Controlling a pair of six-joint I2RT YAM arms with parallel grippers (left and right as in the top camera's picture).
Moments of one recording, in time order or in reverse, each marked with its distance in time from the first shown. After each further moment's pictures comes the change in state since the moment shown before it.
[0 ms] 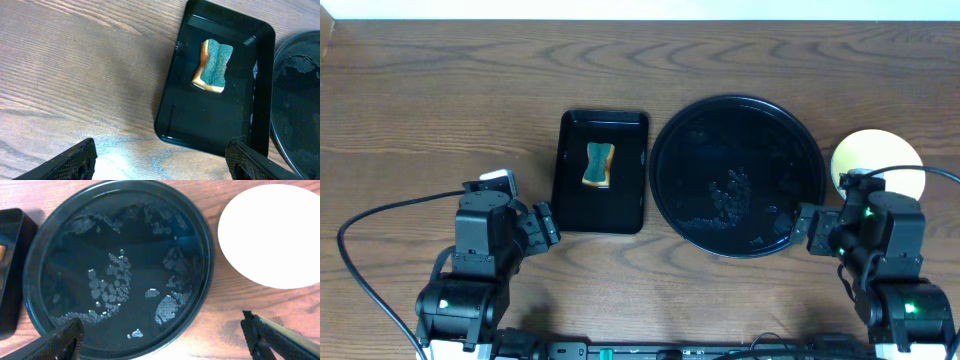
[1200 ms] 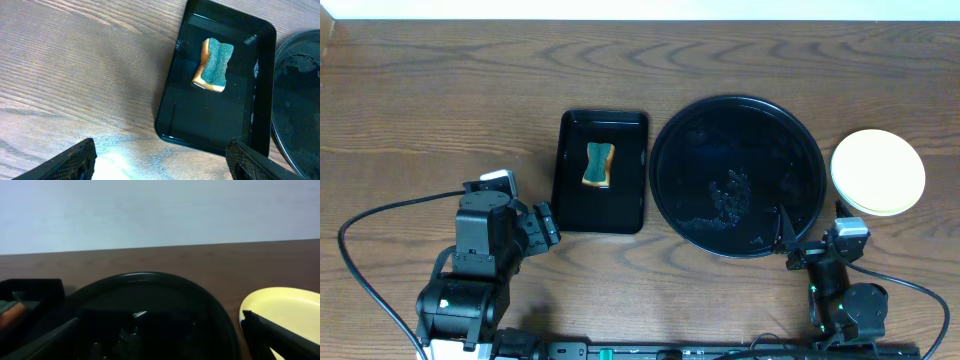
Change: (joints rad) left arm 0.000 0.001 -0.003 0.000 0.000 0.000; right arm 0.061 -0.699 -0.731 0.729 -0.002 -0.063
